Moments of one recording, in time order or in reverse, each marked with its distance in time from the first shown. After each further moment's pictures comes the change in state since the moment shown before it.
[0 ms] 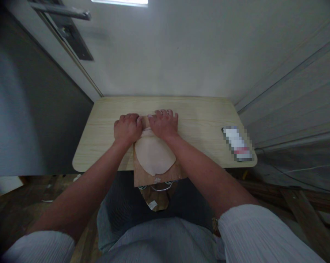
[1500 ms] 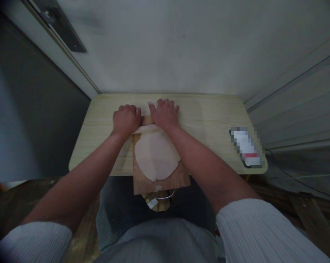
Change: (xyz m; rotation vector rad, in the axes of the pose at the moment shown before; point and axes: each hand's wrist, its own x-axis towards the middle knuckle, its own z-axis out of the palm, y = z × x) left_hand 0.047 -0.007 0.008 0.055 -0.091 -0.029; right_hand 0.053 0.001 0.014 0.049 -0.078 0.083
